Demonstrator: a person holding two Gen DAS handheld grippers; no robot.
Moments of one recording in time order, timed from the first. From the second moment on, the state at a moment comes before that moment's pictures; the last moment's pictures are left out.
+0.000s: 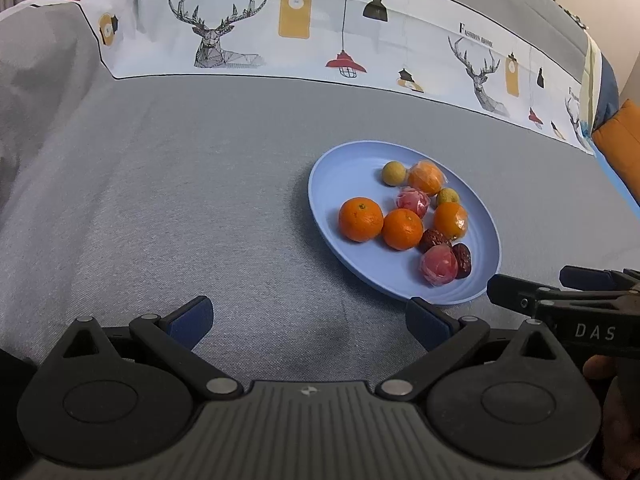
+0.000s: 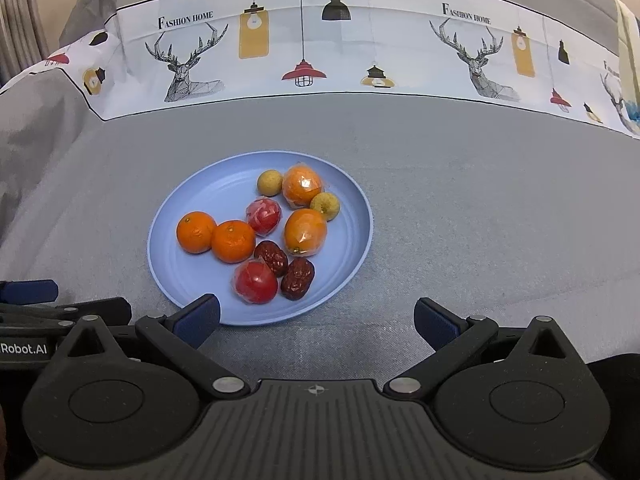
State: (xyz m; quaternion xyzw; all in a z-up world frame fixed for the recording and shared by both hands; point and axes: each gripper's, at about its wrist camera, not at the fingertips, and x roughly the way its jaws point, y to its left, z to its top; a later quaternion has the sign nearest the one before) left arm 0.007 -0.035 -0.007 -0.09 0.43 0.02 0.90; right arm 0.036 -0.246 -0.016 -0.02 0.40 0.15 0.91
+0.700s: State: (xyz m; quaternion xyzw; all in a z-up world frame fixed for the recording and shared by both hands) left arm 0.009 -0.037 -0.010 -0.09 0.43 0.02 0.90; right arm 0.036 -0.244 -0.018 -0.03 0.40 0.15 0.91
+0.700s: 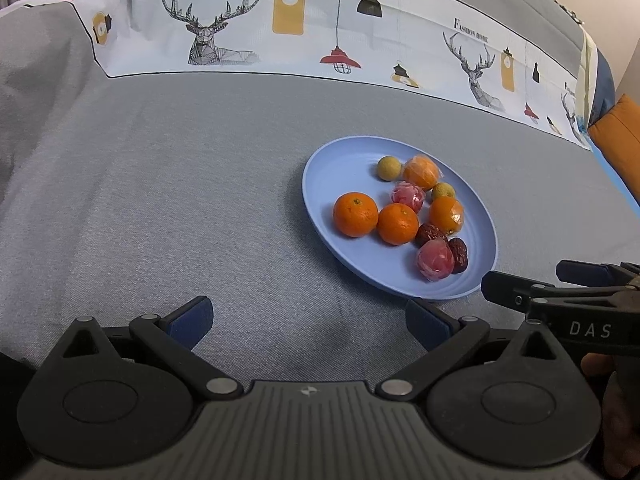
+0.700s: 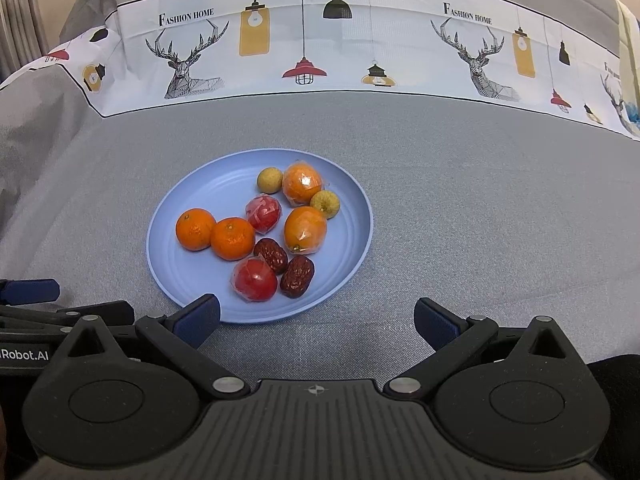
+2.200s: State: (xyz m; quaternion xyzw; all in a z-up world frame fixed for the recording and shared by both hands) left arm 0.009 -0.042 -0.011 -0.09 0.43 0.01 0.90; right arm 0.036 -0.243 -0.017 -0.03 0.40 0.15 0.90
